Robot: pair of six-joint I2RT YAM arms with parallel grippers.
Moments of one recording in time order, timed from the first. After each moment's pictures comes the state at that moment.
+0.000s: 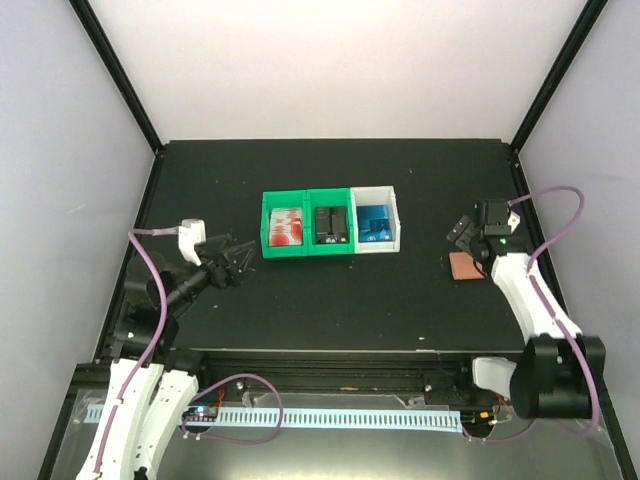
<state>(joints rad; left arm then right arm) -0.12 0.45 0.64 -0.35 0.56 -0.48 0.02 1.16 0.83 -0.58 0.22 0.62</state>
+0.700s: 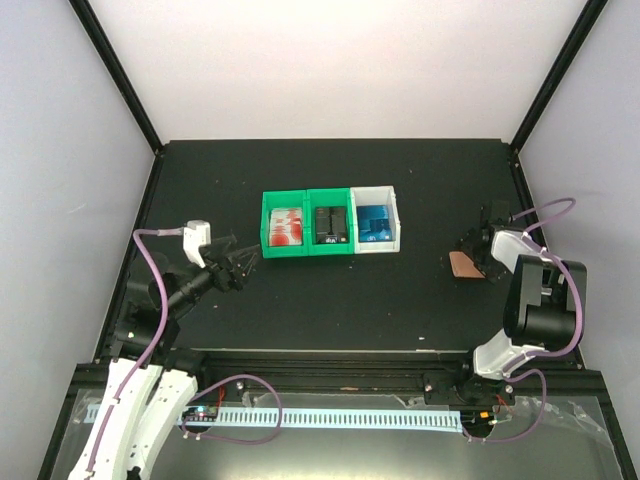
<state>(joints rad) -0.19 0.45 0.64 -0.35 0.54 -0.46 -0.16 1.61 0.86 -0.48 0.14 0.70</state>
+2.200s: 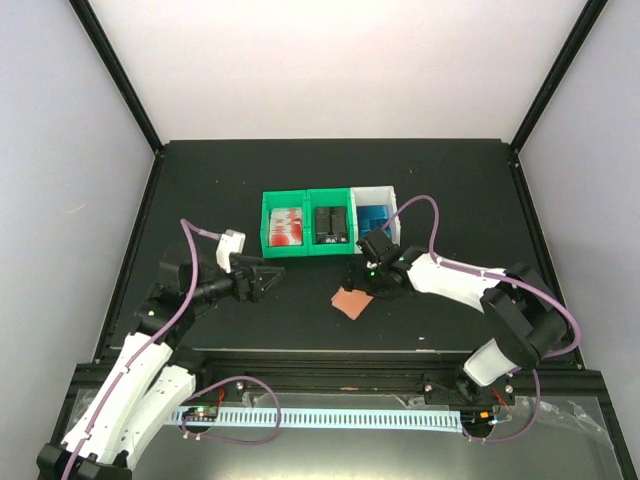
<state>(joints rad) -0.28 0.60 0.56 -0.37 0.68 -0.42 0.70 1.55 0.83 -0.43 -0.12 0.83</state>
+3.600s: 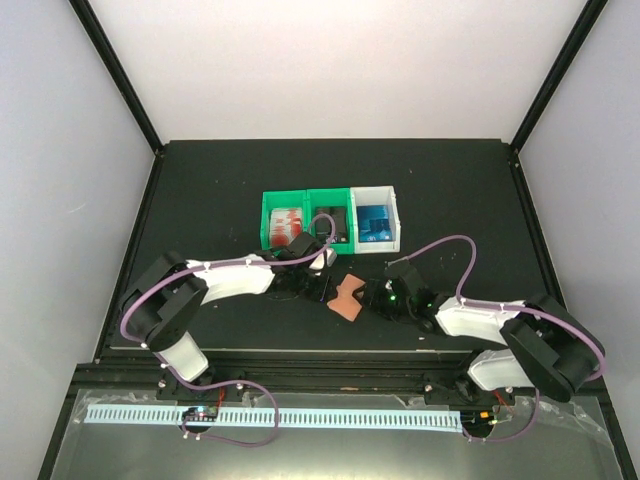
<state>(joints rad) -0.77 1.63 0.84 -0.25 0.31 -0.54 0.73 1.33 0.36 0.18 -0.20 1.12</state>
